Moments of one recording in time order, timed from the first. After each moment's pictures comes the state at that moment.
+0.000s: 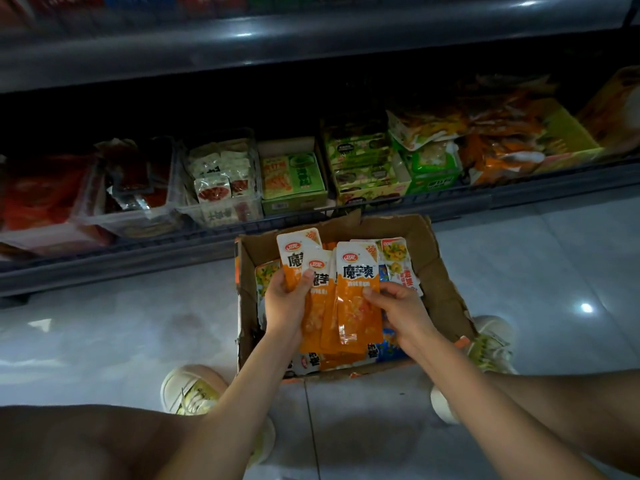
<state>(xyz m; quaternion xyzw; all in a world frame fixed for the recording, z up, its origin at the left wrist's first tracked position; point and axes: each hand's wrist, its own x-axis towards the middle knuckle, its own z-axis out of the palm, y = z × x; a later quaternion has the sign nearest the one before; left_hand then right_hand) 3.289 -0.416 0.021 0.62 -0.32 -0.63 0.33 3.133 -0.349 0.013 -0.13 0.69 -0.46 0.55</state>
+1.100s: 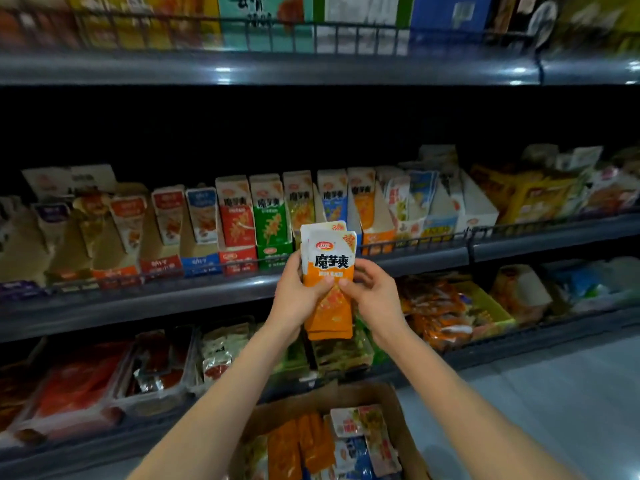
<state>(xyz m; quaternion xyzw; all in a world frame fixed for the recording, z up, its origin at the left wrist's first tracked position) 3.214 -0.501 0.316 0.38 -0.61 -0.54 0.44 3.099 -0.444 0.310 -0.40 0.55 -0.65 0.34</state>
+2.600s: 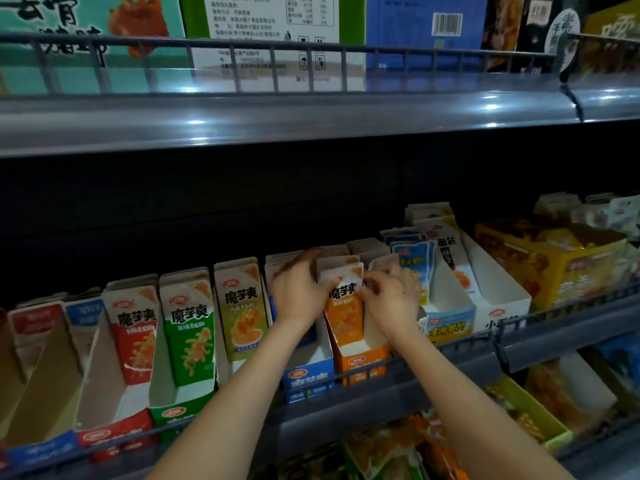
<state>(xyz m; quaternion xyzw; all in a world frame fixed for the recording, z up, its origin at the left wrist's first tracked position) 3.029 -0.713 0.353 0.42 -0.80 -0.09 0.42 2.893 -0.652 0.325 -0.48 0.78 -0.39 -0.13</state>
